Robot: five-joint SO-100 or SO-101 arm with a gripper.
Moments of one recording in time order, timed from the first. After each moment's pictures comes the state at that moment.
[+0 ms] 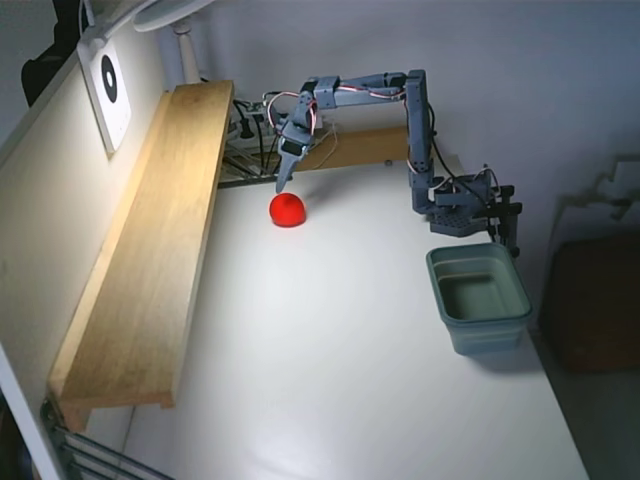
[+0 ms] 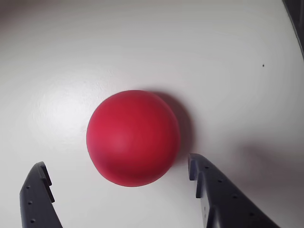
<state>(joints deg) 43.5 85.7 85.4 63.3 -90.1</state>
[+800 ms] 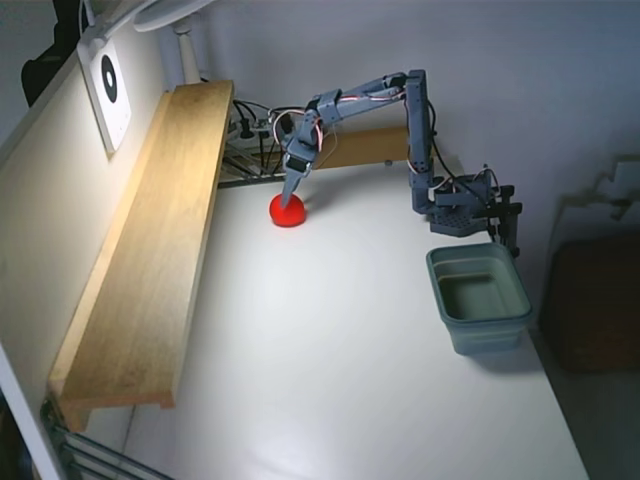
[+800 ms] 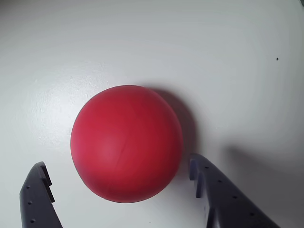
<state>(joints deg) 43.5 85.7 98.3 49.5 -90.1</state>
